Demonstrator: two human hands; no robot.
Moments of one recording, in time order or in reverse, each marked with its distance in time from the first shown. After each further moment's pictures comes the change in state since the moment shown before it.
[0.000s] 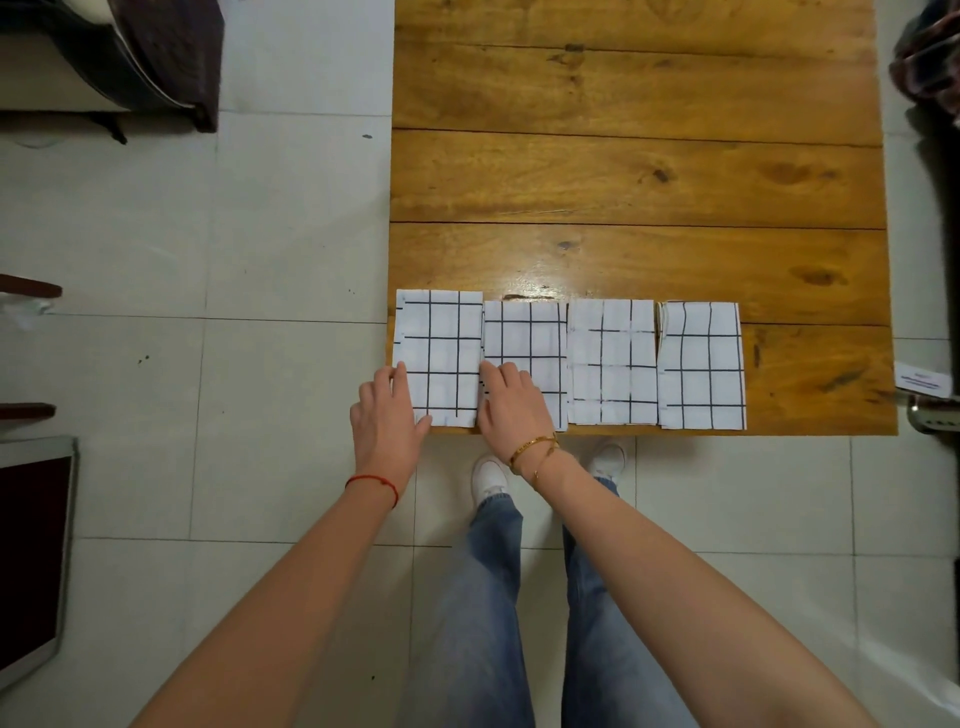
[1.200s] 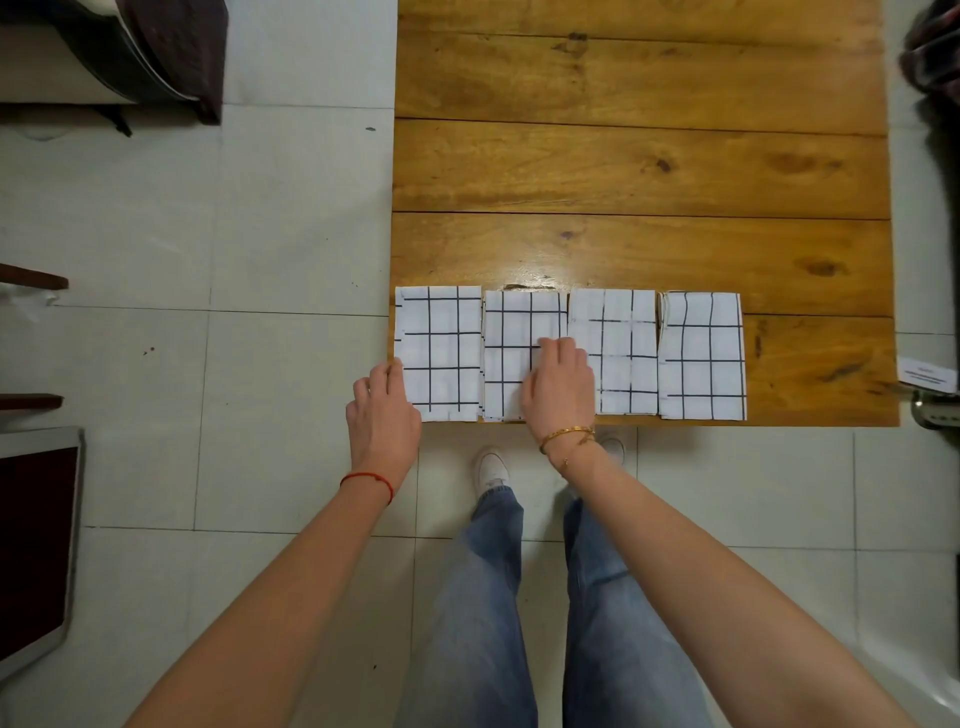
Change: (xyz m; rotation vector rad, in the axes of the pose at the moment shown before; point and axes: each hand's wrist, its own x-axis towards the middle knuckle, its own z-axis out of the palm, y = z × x) left_hand -0.011 -0.003 -0.001 0.008 0.010 -0.034; right_hand -0.006 0.032 -0.015 -0.070 0.273 0.196
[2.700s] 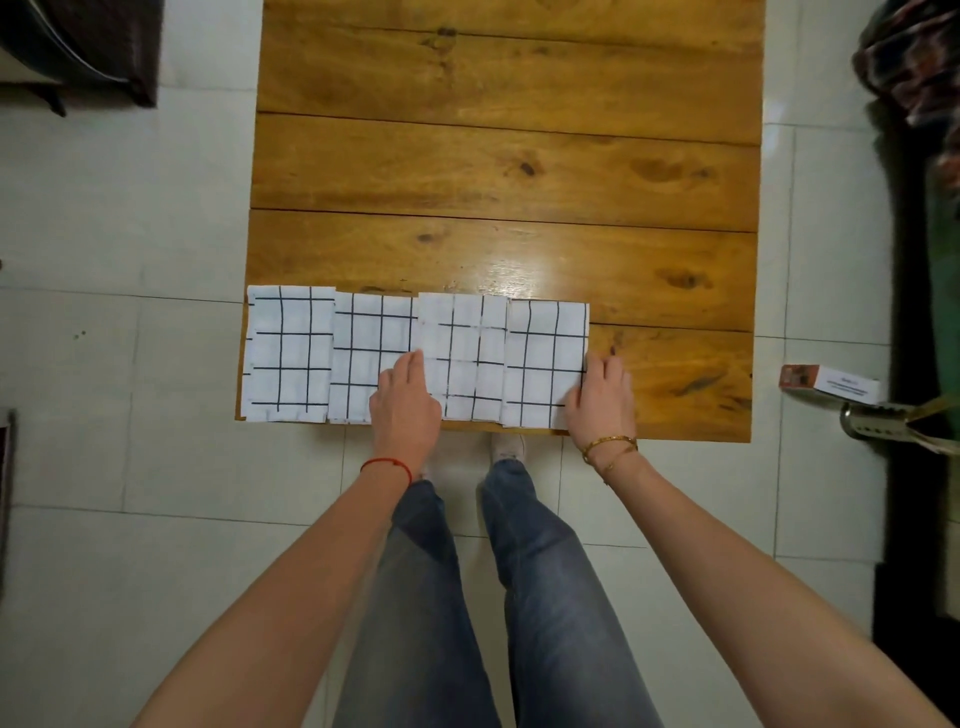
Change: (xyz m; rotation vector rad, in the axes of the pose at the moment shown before) left_hand -0.018 0.223 0.033 -0.136 -0.030 -0.001; right_hand 0.015 0.242 -0.063 0.014 -0.090 0.150
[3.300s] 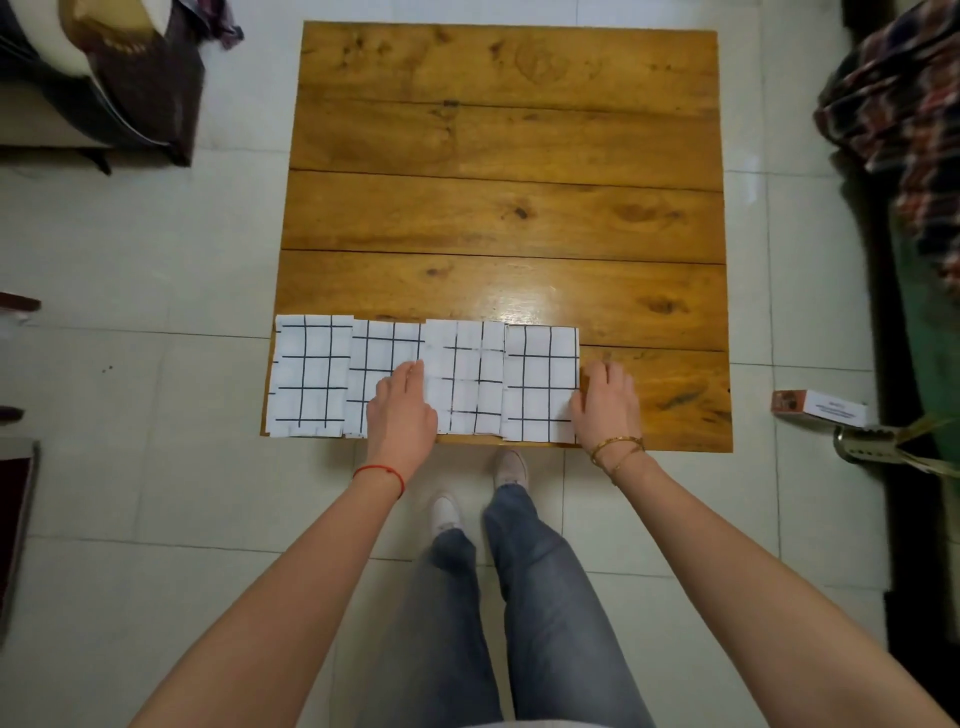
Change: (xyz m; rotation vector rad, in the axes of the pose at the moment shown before) left_hand -0.019 -0.003 -0.041 0.014 0.033 0.092; right_hand -0.006 0.000 -0.037 0.013 0.026 -0.053
